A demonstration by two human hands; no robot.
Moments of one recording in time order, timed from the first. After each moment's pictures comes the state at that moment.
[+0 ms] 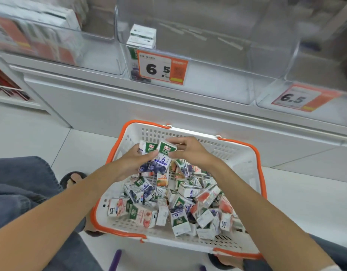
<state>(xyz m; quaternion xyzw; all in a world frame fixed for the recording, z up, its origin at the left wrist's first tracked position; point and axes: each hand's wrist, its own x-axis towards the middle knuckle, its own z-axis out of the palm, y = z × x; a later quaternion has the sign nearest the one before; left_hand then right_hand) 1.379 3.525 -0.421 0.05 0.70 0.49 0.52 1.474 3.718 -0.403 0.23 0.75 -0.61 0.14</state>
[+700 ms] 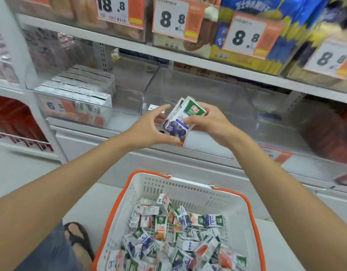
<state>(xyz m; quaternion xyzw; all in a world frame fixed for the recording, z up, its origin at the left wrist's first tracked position) 1.304 3.565 -0.218 0.38 0.74 0.53 0.19 1.405 3.747 -0.176 0.10 0.76 -0.63 -0.09</state>
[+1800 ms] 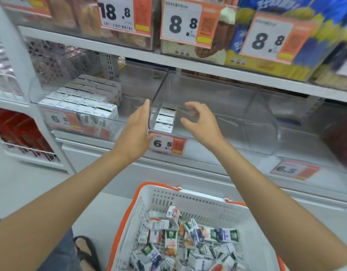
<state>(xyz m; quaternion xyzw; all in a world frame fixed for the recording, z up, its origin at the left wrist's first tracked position) 1.260 3.551 -0.240 0.36 0.87 0.33 -0.04 1.340 3.743 -0.216 0.13 0.89 -0.36 -0.25</state>
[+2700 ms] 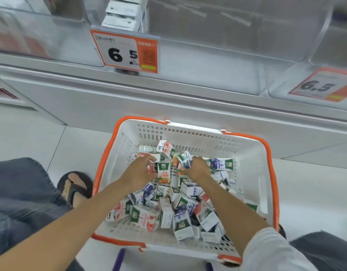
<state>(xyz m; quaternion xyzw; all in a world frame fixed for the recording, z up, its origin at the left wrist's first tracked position) 1.401 3.533 -0.482 0.23 0.85 0.27 0.39 1.504 3.738 -0.574 0.39 0.85 -0.26 0.24</state>
